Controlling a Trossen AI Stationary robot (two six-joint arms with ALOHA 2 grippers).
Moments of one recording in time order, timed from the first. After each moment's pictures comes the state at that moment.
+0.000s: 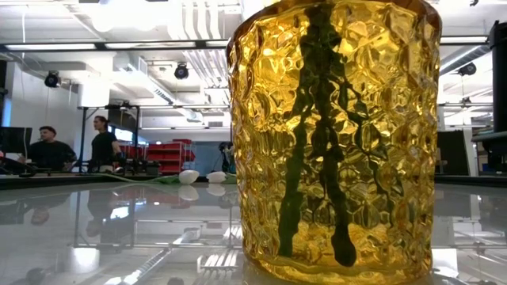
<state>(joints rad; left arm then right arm) -0.02 1.49 1.71 -0.38 -0.28 -0.56 0.88 0.78 0.70 0.20 -0.50 0.17</state>
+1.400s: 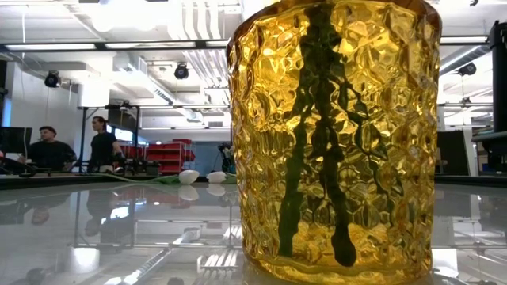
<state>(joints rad) -0.01 1.49 1.71 -0.38 -0.28 -0.59 0.94 0.81 0.57 0.08 -0.54 0.30</state>
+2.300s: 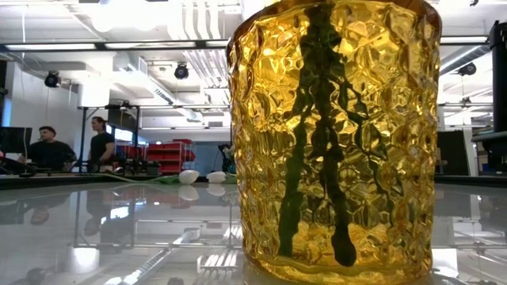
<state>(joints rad) -0.01 1.49 1.71 -0.38 -0.31 -0.53 0.94 0.81 0.69 -0.15 -0.49 0.55</state>
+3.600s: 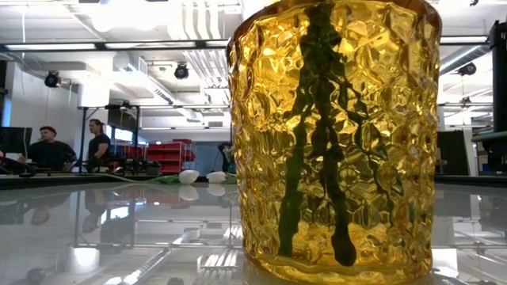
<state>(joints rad) -0.01 1.51 1.70 -0.42 -0.30 -0.54 0.93 0.81 1.18 -0.70 0.08 0.44</state>
